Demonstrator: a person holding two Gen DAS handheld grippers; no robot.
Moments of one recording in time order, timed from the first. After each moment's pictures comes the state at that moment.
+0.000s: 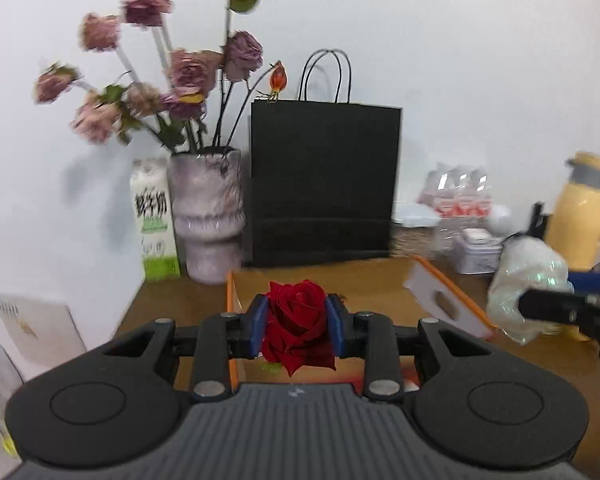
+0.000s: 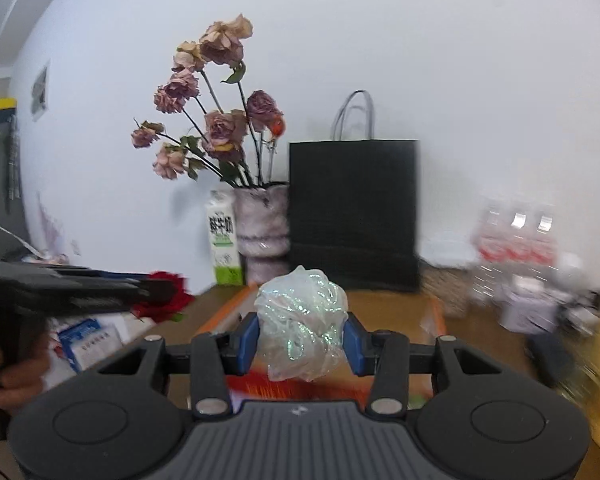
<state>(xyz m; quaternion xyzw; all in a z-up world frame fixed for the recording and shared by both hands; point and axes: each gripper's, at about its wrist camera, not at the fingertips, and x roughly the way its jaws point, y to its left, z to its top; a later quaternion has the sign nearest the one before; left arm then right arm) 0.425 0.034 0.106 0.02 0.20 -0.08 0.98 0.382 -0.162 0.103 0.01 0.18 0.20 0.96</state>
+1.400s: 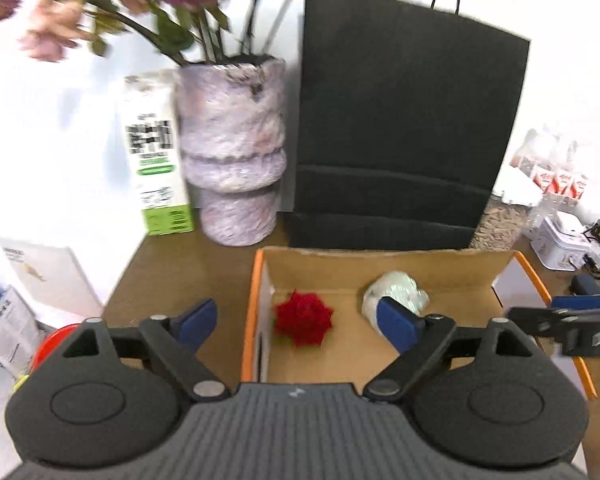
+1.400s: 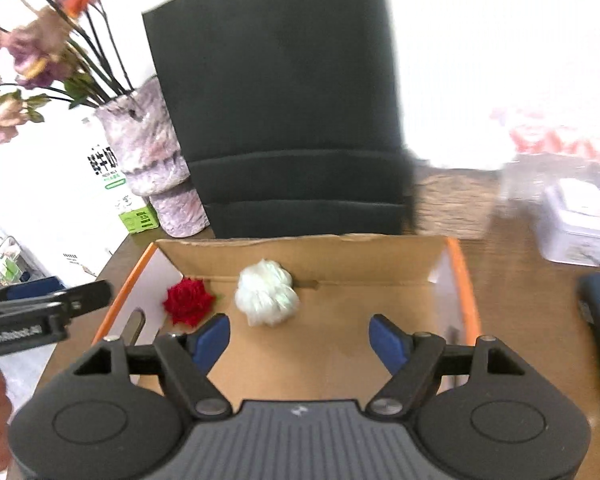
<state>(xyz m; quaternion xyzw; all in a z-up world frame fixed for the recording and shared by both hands) 0.566 0.044 0.085 -0.01 0.33 0.00 0.94 0.610 -0.188 0.053 0.06 0.39 0.13 0.91</state>
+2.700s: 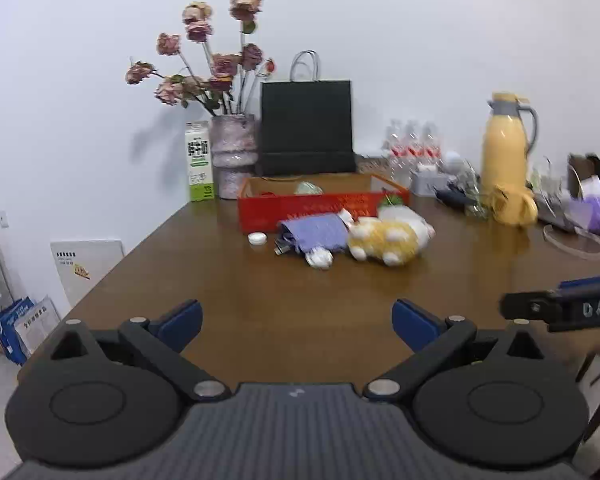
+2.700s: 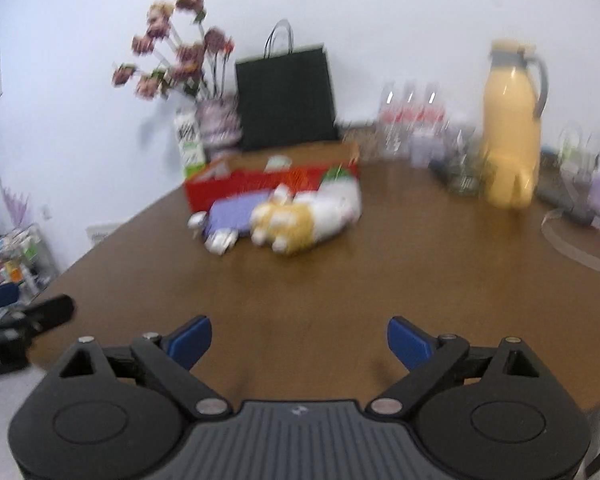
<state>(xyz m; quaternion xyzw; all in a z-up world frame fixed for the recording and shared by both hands) 0.063 -0.007 -0.001 0.03 0.18 -0.03 0.98 0.094 -0.237 -0.023 0.06 0.27 0.10 0.96</state>
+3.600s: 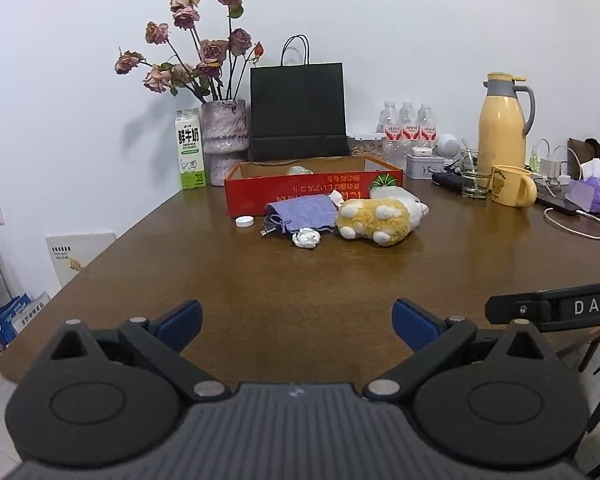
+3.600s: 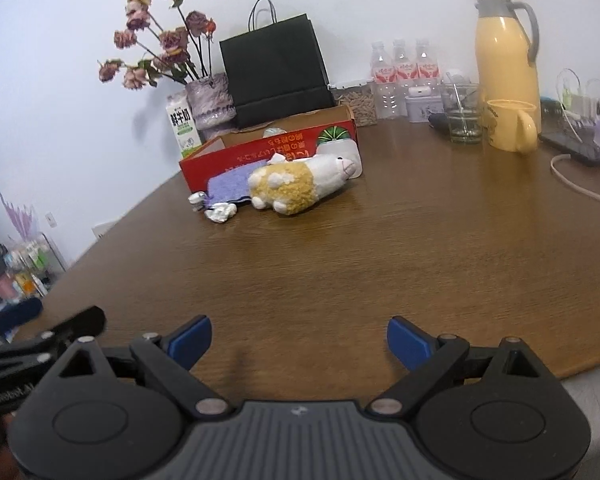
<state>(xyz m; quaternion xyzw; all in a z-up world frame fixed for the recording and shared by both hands) 0.082 -0.024 -0.022 0.04 0.19 -0.03 0.98 0.104 -0.243 -0.051 0.09 0.30 0.09 0.95</state>
